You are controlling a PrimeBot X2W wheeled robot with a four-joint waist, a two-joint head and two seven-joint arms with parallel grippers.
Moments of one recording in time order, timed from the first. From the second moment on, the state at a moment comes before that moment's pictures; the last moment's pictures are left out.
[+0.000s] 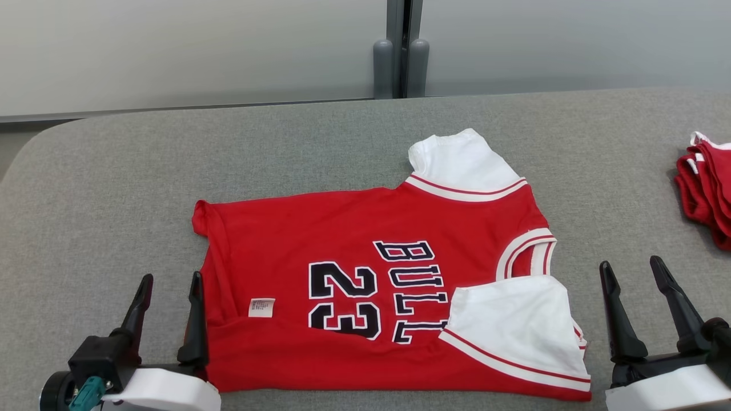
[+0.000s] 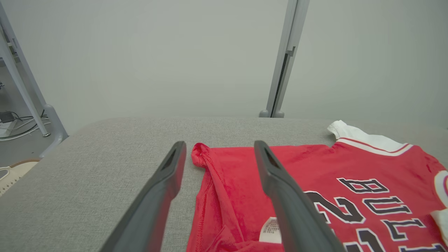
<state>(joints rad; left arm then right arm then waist) 0.07 0.18 -0.11 -0.04 -0.31 0.11 -0.13 0.12 -0.11 0.00 -0.18 0.18 0.13 0.00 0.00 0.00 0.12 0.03</state>
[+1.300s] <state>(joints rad) -0.74 0.25 -0.10 0.92 -0.52 -0.11 -0.04 -0.19 -0.16 0.01 0.03 0.25 0.13 -0.09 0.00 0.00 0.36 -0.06</state>
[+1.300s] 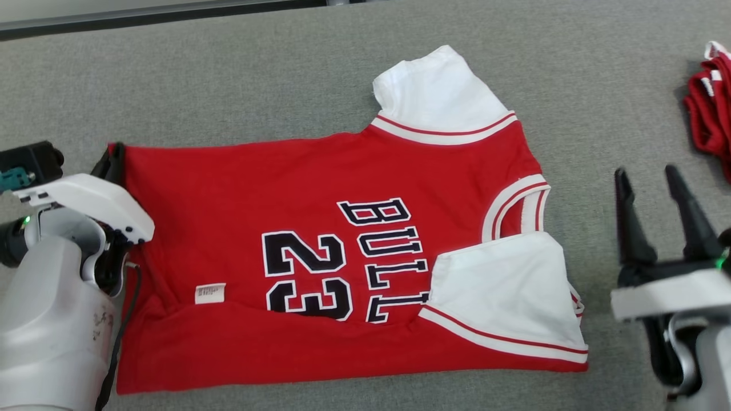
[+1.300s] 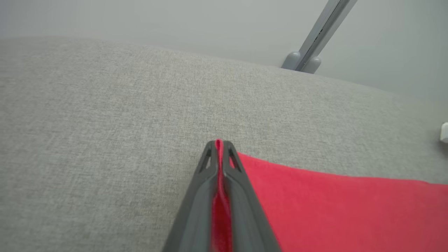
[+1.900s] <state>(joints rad) -0.88 0.13 -0.23 0.83 -0.51 -0.13 -0.13 -0.90 -0.33 0.26 0.60 0.41 0.13 0.05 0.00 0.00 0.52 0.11</state>
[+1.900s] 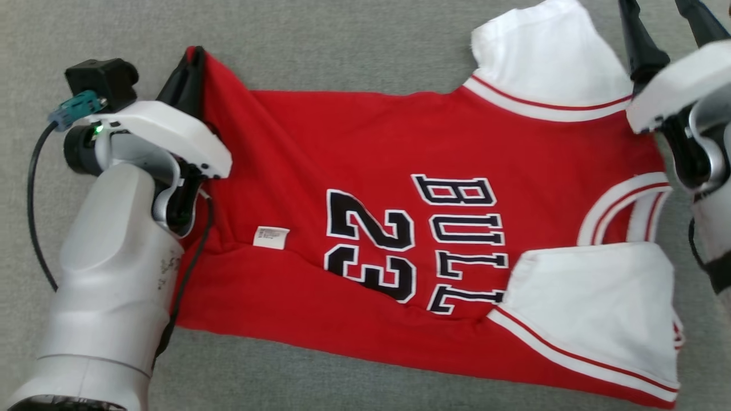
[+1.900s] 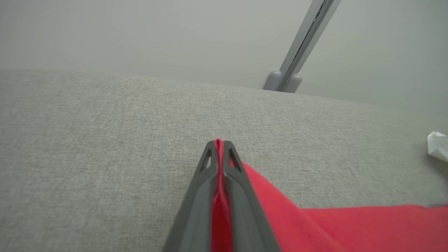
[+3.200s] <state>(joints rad) -0.77 0.21 -0.28 0.72 -0.63 -0.10 -0.21 -0.99 -0.46 0.59 0.63 0.79 0.13 -0.14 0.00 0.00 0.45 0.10</state>
